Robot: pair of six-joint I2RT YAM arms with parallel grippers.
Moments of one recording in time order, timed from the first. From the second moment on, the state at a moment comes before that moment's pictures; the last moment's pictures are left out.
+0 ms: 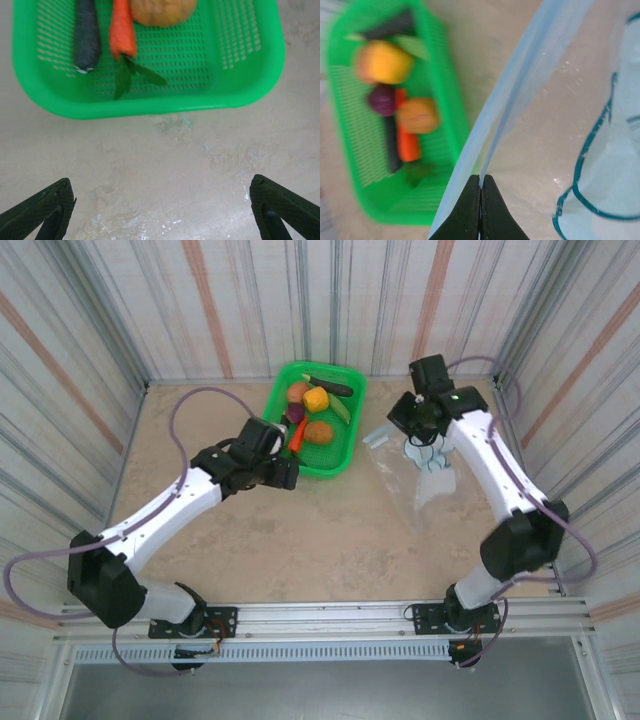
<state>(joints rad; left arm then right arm) -0.63 1.36 1.19 -0.73 -0.11 -0.31 0.31 1.56 1.63 -0.95 -0.03 0.87</state>
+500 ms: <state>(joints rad) -0.62 1.26 1.18 -0.52 0.34 -0.51 0.57 1.17 1.28 -0.87 -0.07 0.48</state>
